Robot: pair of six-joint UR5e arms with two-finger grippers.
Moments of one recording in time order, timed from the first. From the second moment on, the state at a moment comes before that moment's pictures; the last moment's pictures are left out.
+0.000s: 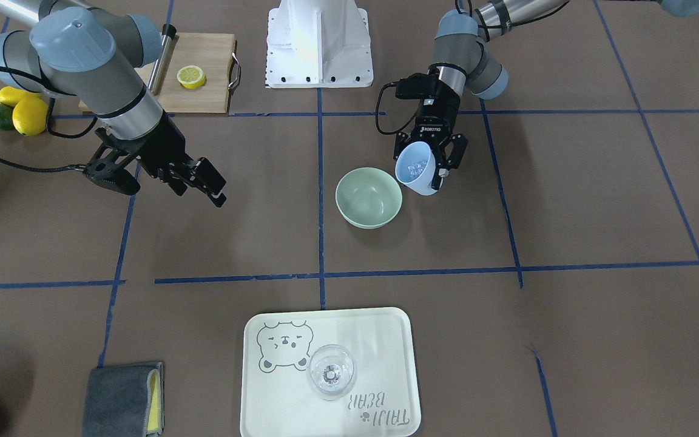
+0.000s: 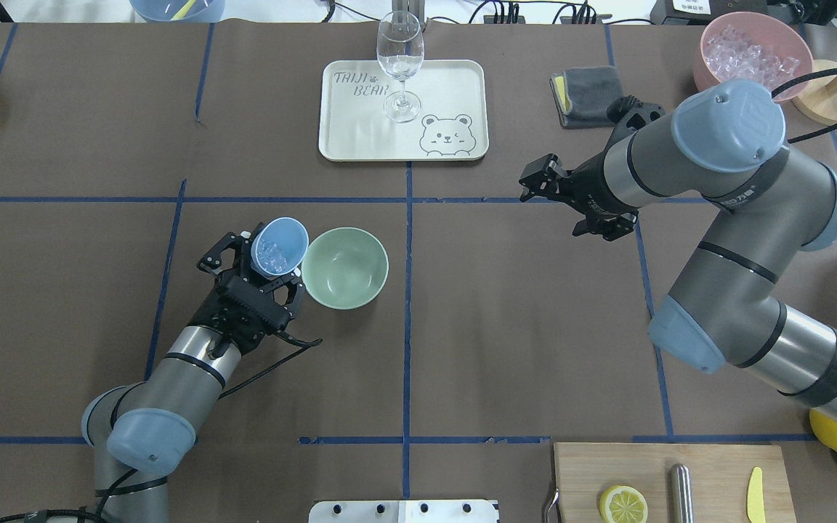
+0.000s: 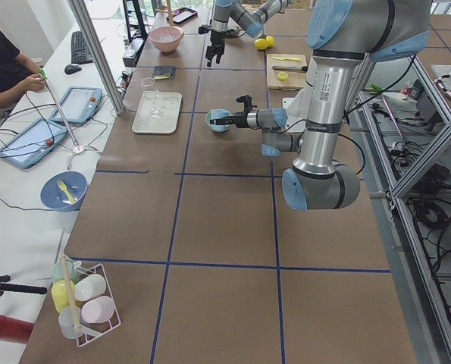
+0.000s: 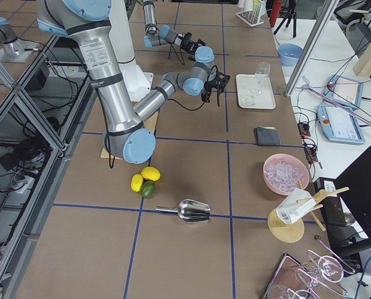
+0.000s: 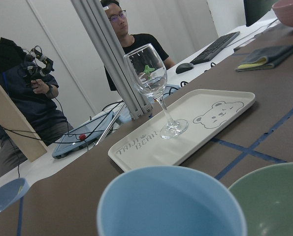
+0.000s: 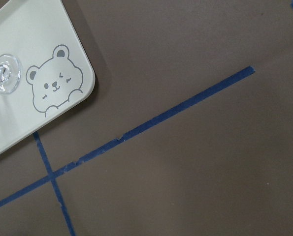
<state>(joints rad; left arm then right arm) -0.22 -1.88 -1.60 -2.73 -0.66 -0.09 0.74 -1.19 1.83 -1.23 2.00 1.65</state>
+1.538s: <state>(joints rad) -0.25 -1.98 -1.67 -2.28 -0.71 1.01 0.73 -1.18 1.83 -1.23 2.00 1.63</state>
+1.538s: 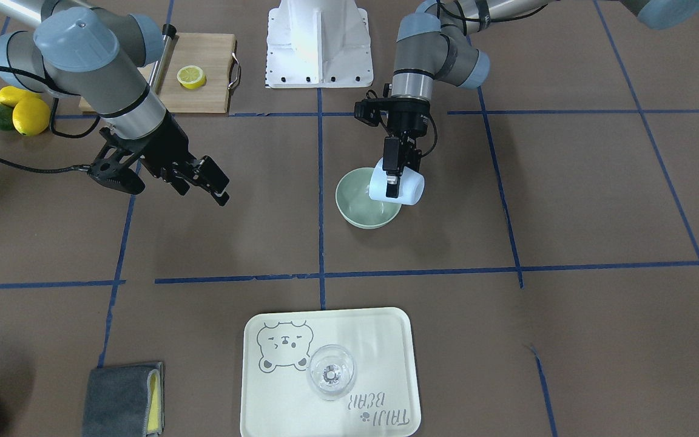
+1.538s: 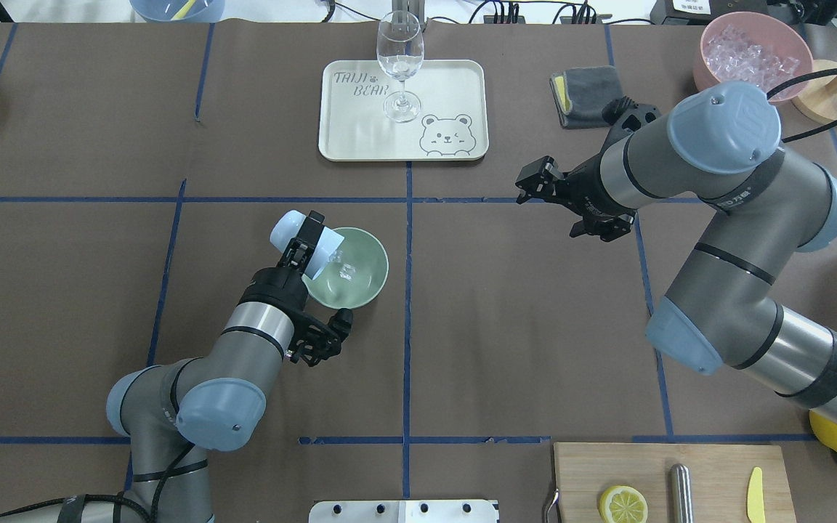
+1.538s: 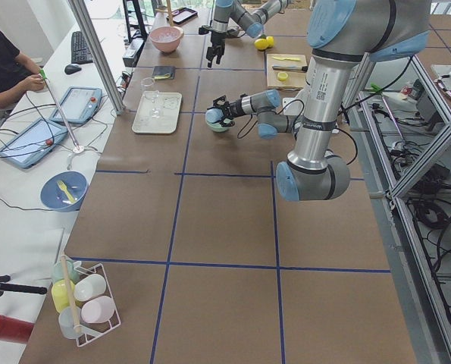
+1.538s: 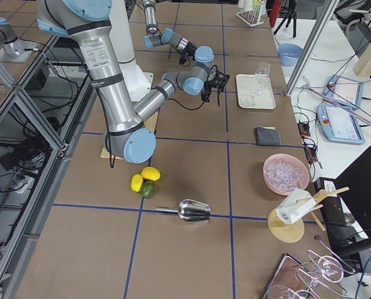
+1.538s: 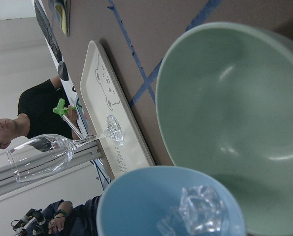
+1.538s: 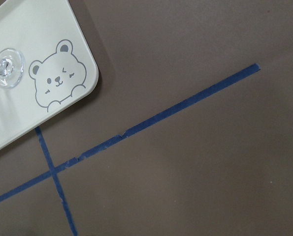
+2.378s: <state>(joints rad) -0.25 -1.99 -1.72 -2.20 -0.71 1.02 0.73 -1.18 1.83 -1.23 2.00 1.63</state>
